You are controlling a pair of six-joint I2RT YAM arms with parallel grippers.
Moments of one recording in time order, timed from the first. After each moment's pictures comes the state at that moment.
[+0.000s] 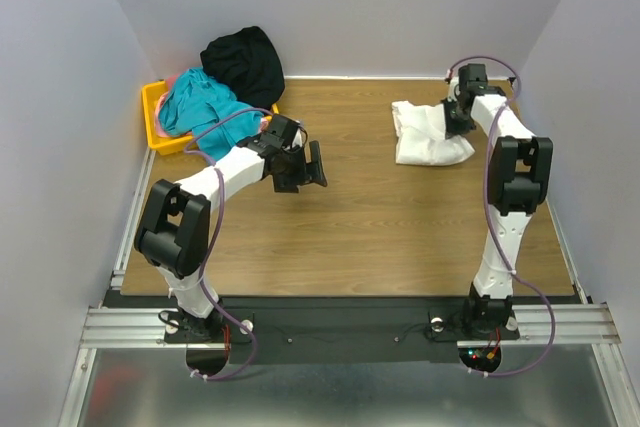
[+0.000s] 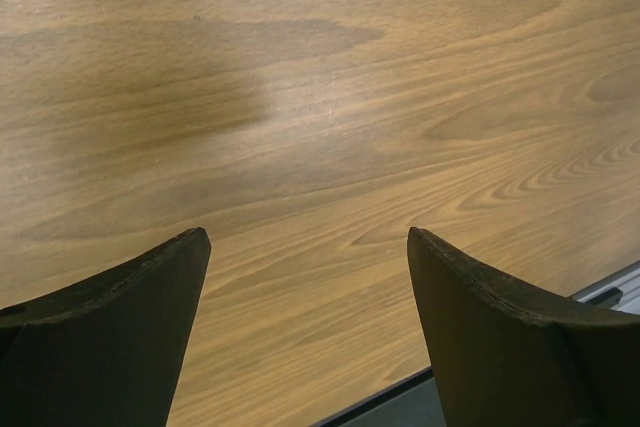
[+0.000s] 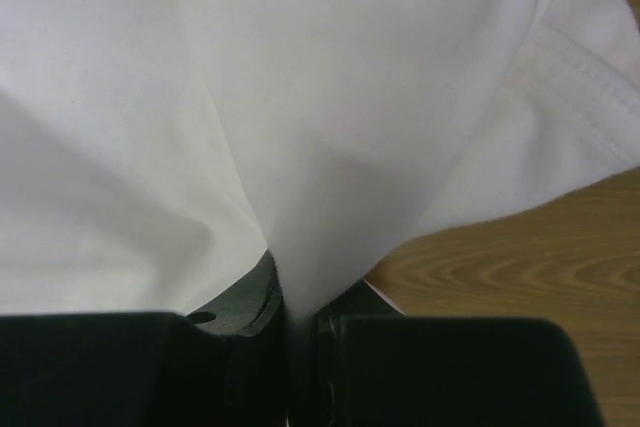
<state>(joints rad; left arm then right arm) -0.49 1.70 1.20 -0.48 0.21 -0.59 -0.01 2.18 1.85 -0.70 0.00 -0.09</state>
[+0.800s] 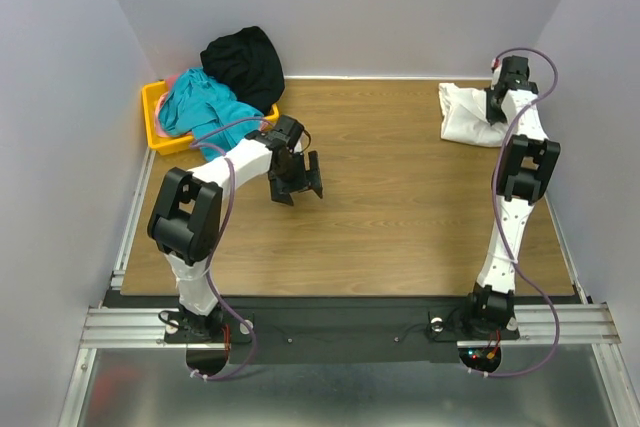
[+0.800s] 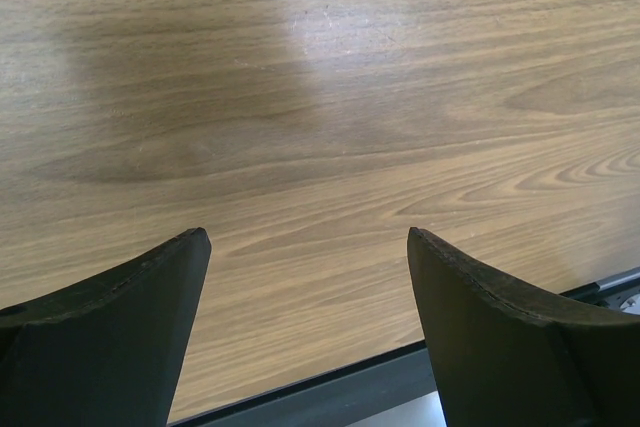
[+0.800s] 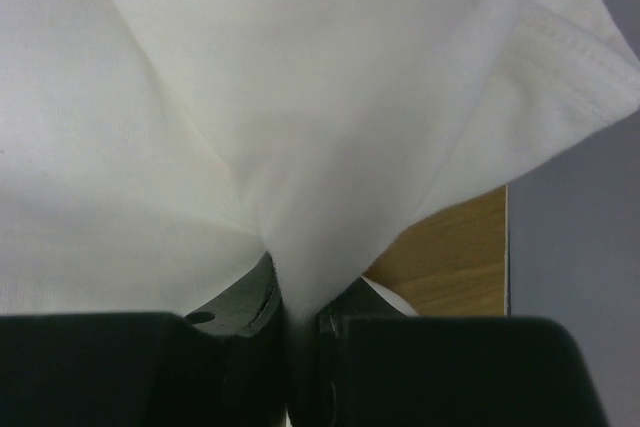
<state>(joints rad) -0.49 1.80 1.29 -0.69 0.21 -0.61 -0.24 2.55 2.36 -0.74 0.17 -0.20</state>
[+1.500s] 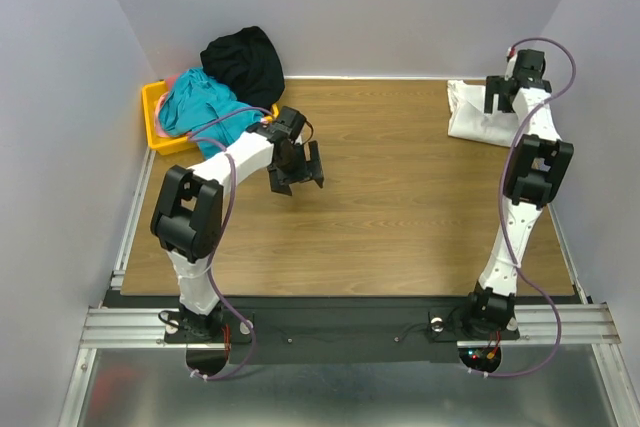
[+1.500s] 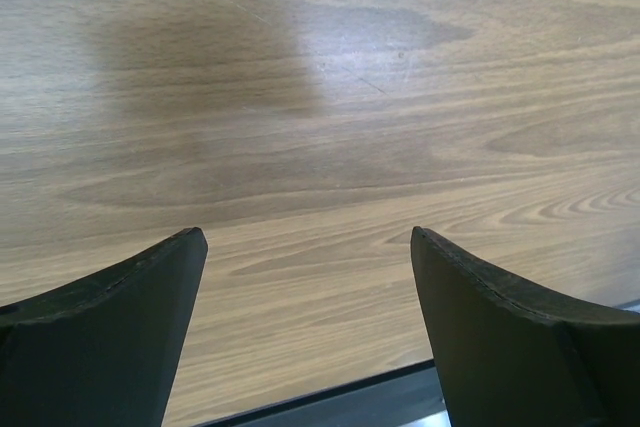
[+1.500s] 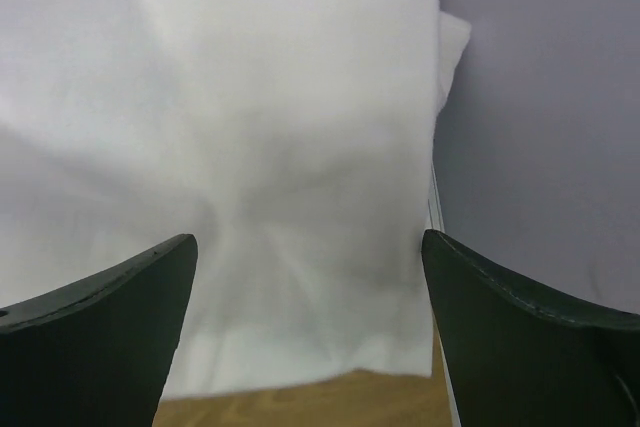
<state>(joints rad) -0.49 1.84 1.39 -0.72 0.14 -0.62 -0.28 2.45 2.27 -0.61 0.17 -0.20</state>
